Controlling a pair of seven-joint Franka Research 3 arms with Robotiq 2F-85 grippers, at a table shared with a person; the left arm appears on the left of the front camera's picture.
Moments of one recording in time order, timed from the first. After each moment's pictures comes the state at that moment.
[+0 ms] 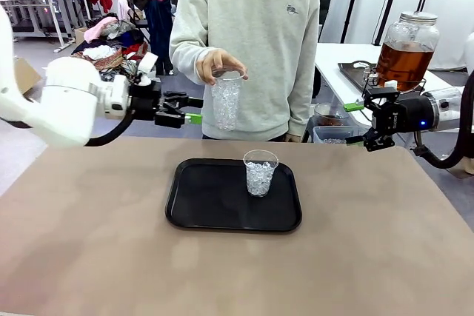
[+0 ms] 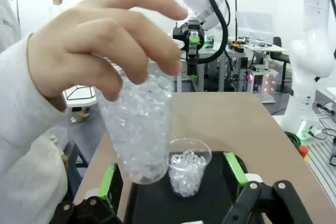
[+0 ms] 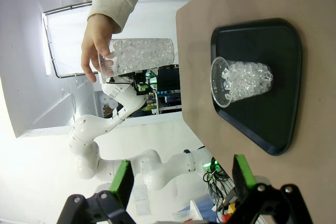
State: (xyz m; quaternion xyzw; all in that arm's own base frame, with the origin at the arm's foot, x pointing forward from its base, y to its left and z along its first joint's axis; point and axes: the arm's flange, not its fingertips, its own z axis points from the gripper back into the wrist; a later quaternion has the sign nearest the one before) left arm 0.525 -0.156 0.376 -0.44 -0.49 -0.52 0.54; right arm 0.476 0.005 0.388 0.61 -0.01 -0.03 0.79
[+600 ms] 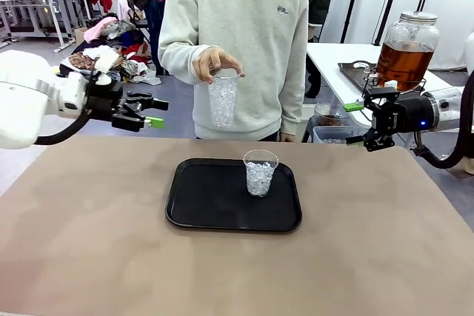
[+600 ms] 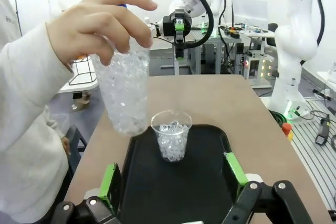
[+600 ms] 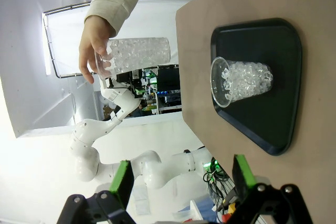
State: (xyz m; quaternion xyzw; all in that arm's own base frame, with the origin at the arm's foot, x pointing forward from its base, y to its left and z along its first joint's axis) left arm 0.498 -0.077 0.389 -0.42 -0.47 -0.54 0.55; right arm 0.476 0.005 0.388 0.61 -0.01 -0.03 0.79
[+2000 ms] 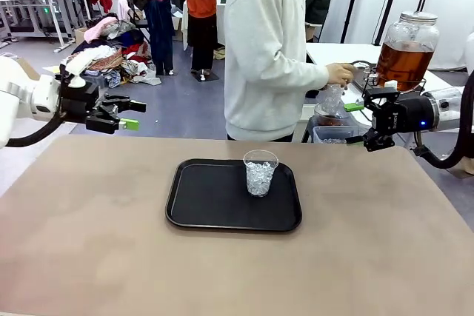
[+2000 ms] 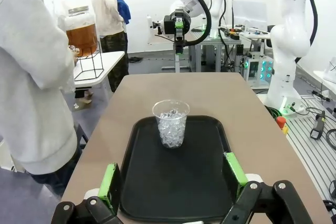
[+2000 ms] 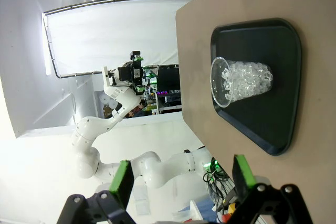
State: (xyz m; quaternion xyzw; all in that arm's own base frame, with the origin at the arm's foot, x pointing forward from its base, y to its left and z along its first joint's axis) left arm 0.495 -0.029 0.381 -0.43 -0.48 -0.53 0.56; right arm 0.476 0.005 0.388 0.61 -0.01 -0.03 0.79
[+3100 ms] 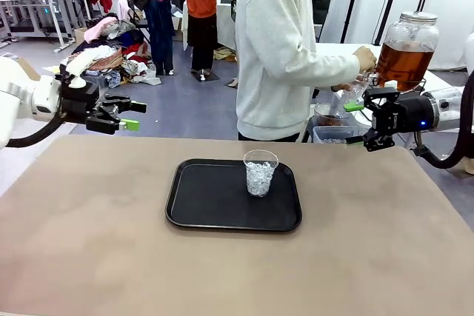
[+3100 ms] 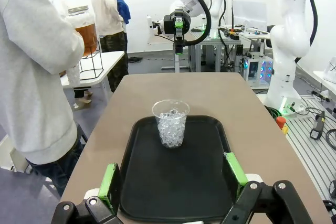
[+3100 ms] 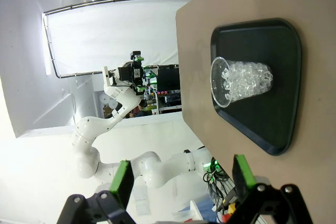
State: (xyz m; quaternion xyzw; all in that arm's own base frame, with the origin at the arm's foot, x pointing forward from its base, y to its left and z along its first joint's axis) left arm 0.495 -0.029 0.381 -0.43 -0.48 -0.53 0.56; right arm 0.476 0.005 0.388 0.61 -0.01 -0.03 0.79
